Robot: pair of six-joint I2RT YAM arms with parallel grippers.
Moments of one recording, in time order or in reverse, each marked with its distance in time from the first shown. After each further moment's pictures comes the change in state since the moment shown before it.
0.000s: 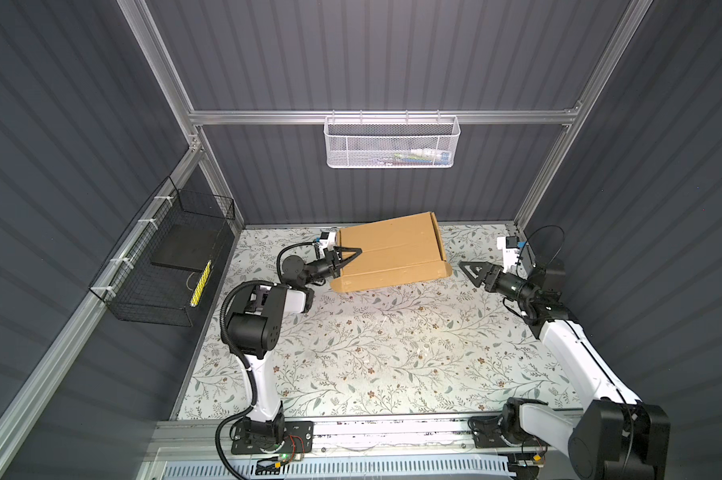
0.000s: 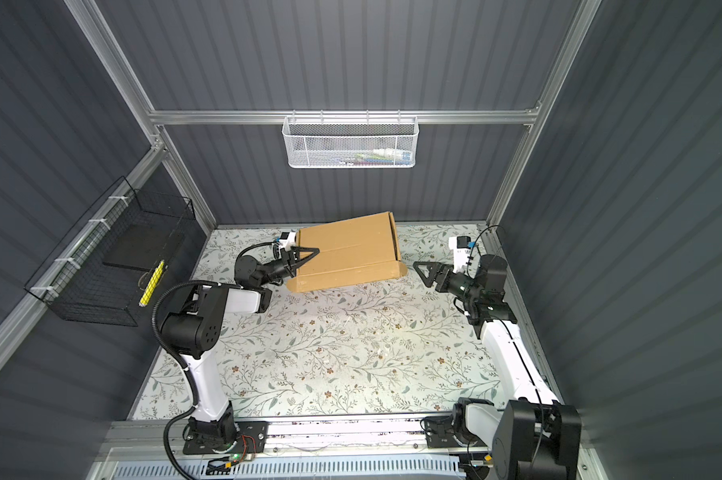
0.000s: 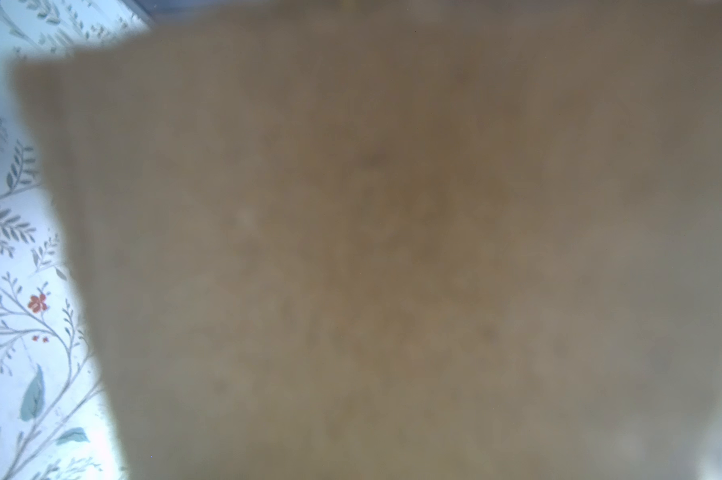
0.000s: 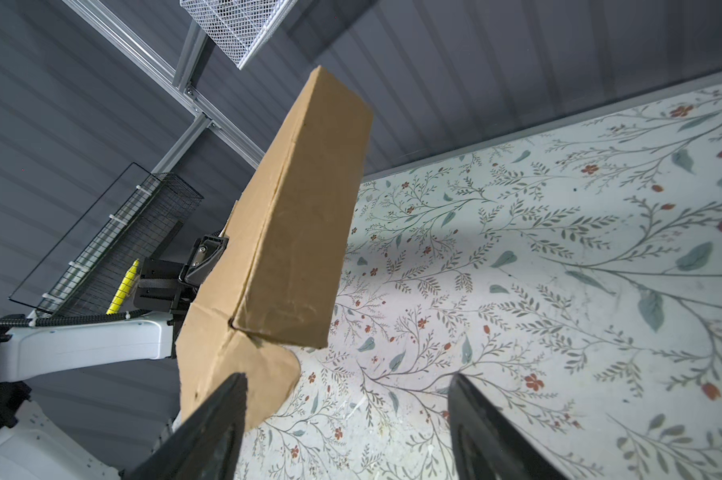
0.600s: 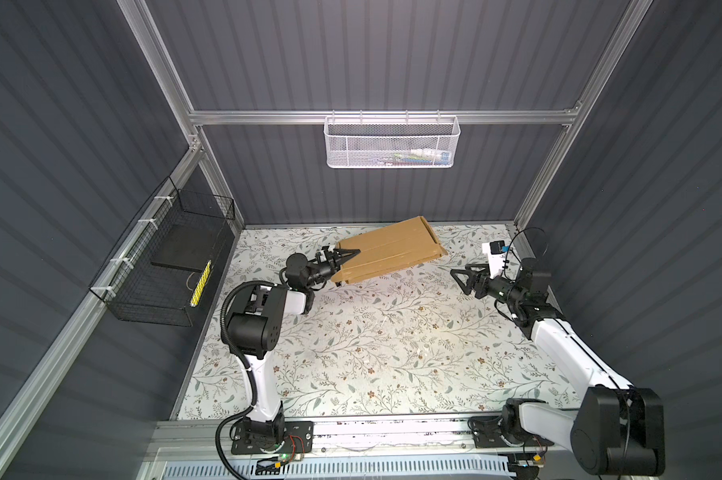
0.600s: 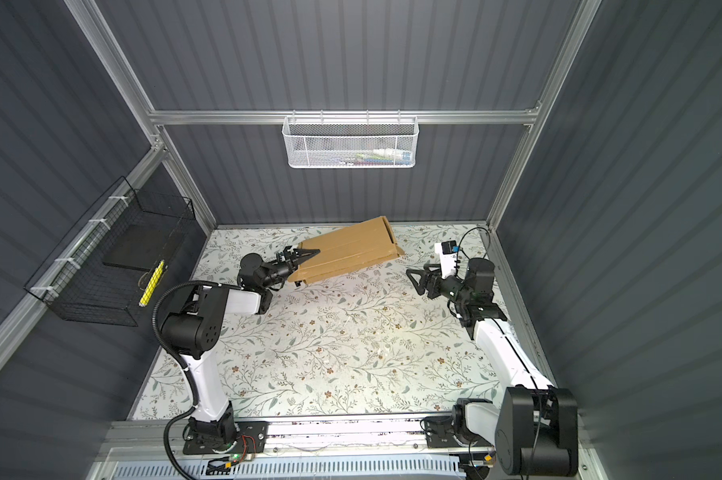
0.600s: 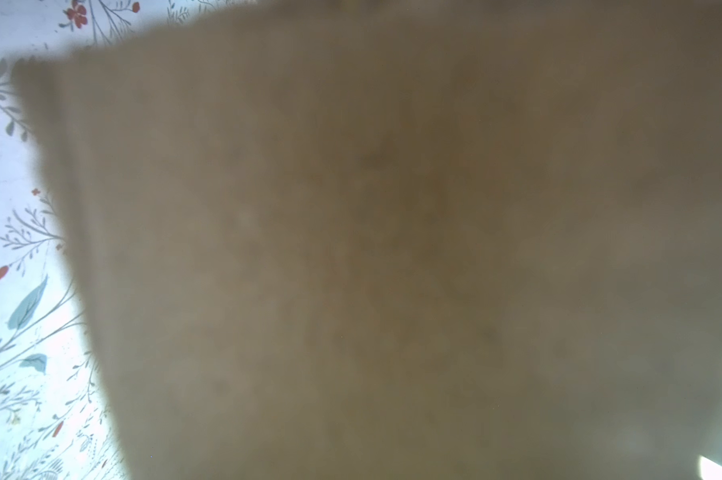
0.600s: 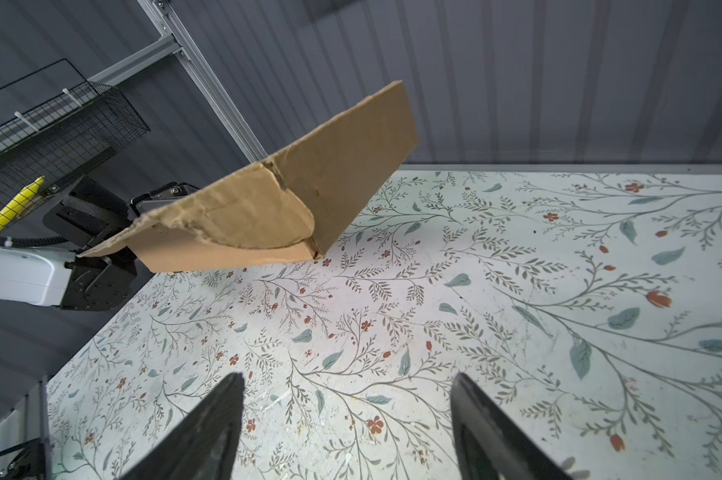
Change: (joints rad) left arm 0.001 -0.040 -0.027 -0.258 -0.089 -0.184; right arm 0.071 0.054 -0.051 0.072 0.097 -0.304
